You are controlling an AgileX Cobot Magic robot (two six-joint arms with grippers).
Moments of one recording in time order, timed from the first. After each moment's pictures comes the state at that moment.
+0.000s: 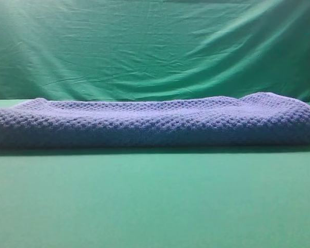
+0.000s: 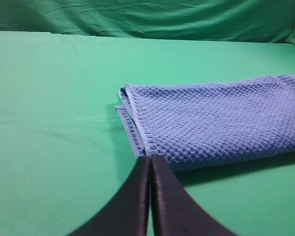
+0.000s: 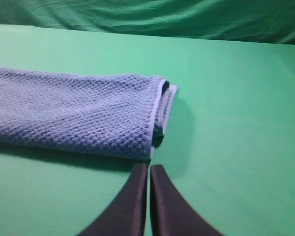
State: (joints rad) left arm -0.15 -0.01 -0.10 -0.29 0.42 0.14; right arm 0.35 -0.02 -0.14 -0.01 0.57 -0.02
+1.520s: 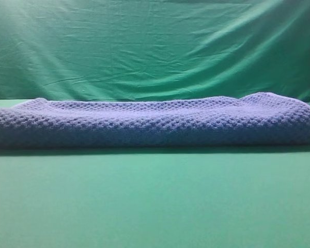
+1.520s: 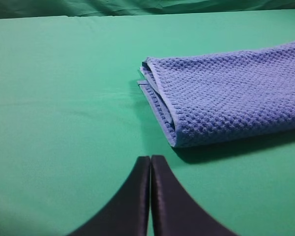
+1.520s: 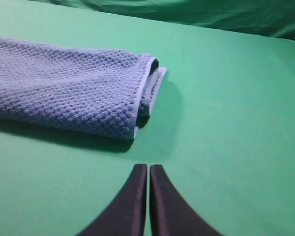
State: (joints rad) left arm -0.15 -0.01 0.01 -0.20 0.35 0.14; right arm 0.35 -0.02 0.02 -0.12 0.43 0.00
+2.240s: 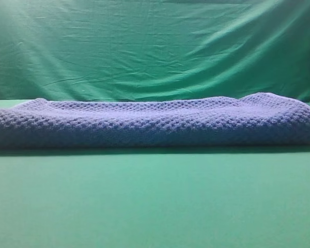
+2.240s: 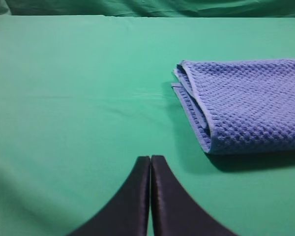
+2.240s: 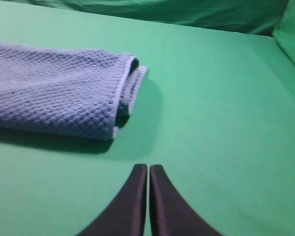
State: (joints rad) left arm -0.05 -0.01 0.01 -0.20 0.35 0.14; right arm 0.21 -0.02 0.02 -0.12 0.43 -0.01
